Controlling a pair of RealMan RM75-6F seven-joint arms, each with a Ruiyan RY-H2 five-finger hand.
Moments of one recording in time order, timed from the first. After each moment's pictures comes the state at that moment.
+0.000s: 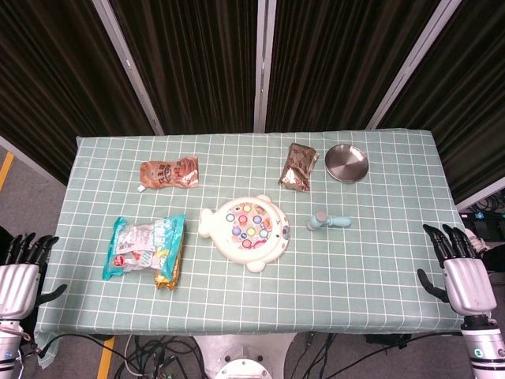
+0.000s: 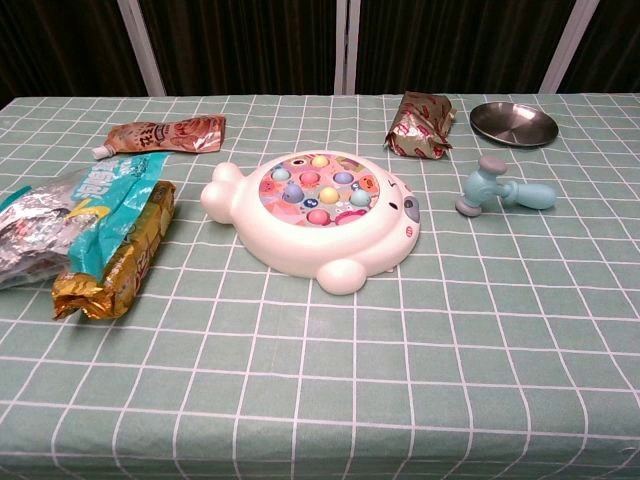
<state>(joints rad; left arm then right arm) -0.04 -1.20 -0.02 -1.52 1.51 1.54 0.09 0.10 -1.10 0.06 -1.63 -1.57 1.49 0.02</state>
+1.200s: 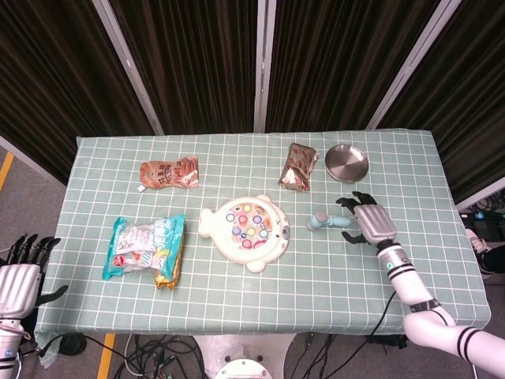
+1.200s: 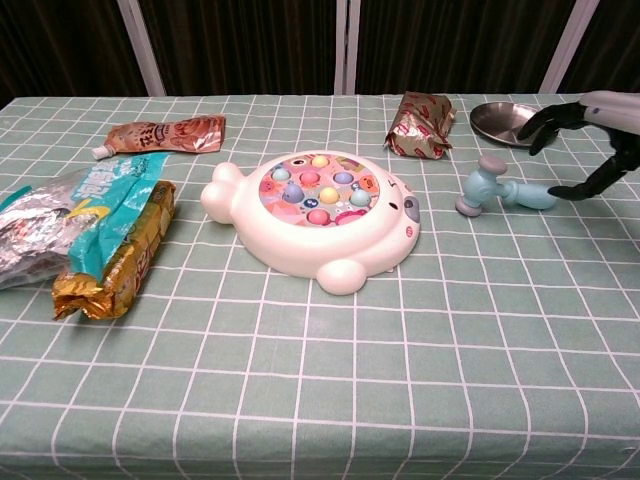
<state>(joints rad) -0.05 -1.22 -0.02 -1.46 1.51 1.50 0.03 0.58 -1.41 0.23 -1.37 -1.18 0.84 -0.07</state>
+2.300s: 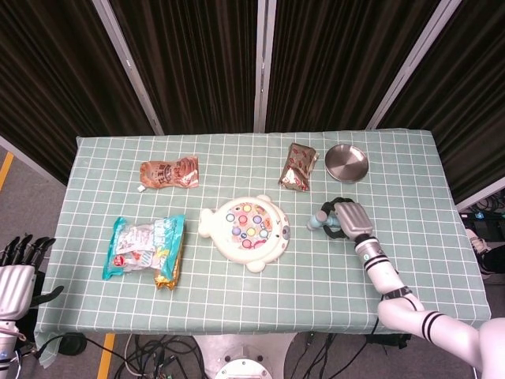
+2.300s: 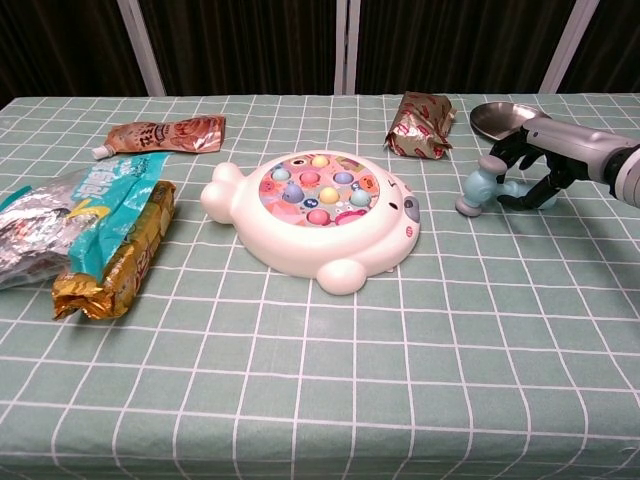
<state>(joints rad) -0.04 -1.21 -0.02 -1.44 1.51 1.52 0.00 0.66 -1.58 0.21 -1.16 -1.16 0.81 0.03</state>
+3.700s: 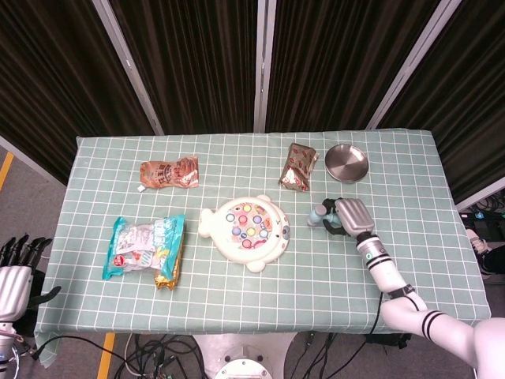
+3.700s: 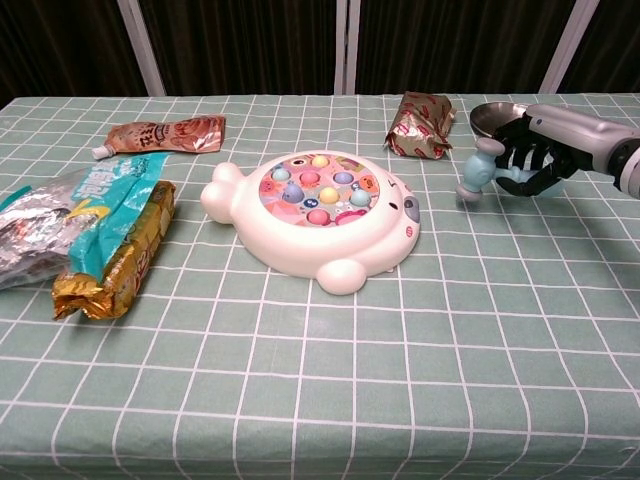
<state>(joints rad) -0.03 -1.21 -0.02 -1.44 1.51 1.53 0.01 0.66 -1.59 0.18 -1.09 -1.31 0.89 0.17</state>
